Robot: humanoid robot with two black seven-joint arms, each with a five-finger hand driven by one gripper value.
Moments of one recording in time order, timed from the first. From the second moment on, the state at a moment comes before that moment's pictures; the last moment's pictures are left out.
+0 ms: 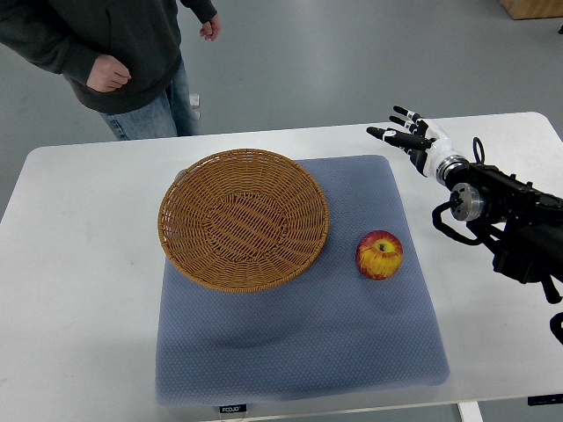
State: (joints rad) left arm -0.05 0.00 -0.09 -0.17 0.08 0.01 0.04; right arm 0.88 -0.17 0.46 0.50 -0.10 -0.05 0.19
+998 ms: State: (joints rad) left arm -0.05 0.00 -0.09 -0.17 0.08 0.01 0.04; right arm 0.89 -0.24 0.45 0.51 -0.12 0.09 0.27
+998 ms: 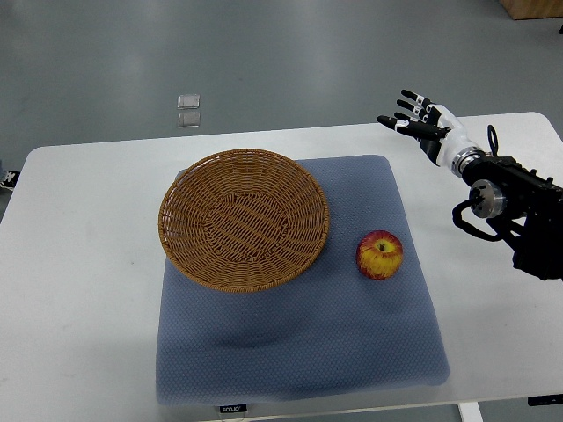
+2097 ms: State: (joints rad) left arm -0.05 0.00 -0.09 -0.17 0.08 0.02 0.04; right arm 0.93 -0.62 0.44 1.01 -1.20 0.57 0.54
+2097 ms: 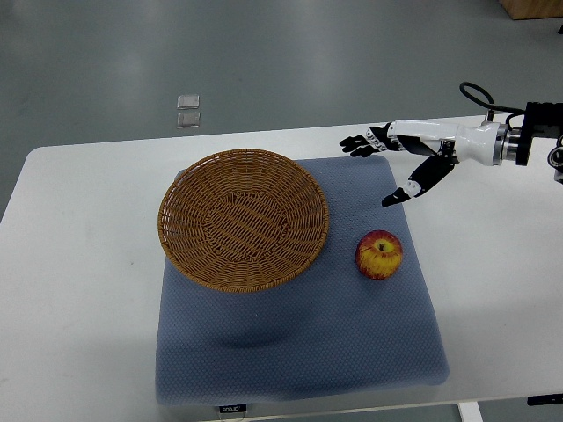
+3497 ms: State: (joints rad) left arm -0.05 0.00 -0.09 -0.17 0.08 0.01 0.04; right arm 0.92 -0.61 0.17 1.04 -1.55 0.29 0.54
